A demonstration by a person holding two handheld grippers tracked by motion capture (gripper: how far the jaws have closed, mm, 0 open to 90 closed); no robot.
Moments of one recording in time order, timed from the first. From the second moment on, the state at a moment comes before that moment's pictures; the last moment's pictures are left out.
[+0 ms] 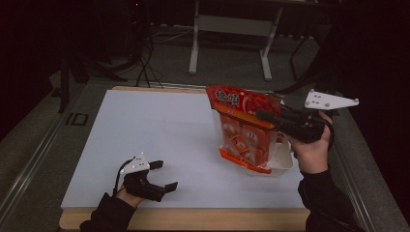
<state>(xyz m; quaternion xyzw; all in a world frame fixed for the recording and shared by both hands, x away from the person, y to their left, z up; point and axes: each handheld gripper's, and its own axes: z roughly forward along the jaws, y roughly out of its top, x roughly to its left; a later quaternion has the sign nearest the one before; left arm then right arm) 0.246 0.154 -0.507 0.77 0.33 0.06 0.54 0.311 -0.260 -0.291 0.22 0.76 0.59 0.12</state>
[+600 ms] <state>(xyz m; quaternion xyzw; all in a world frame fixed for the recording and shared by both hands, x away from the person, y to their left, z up) 0.252 0.160 -0.515 0.76 0.35 0.09 0.54 0.335 -0.309 -0.292 0.28 0.75 0.58 0.15</state>
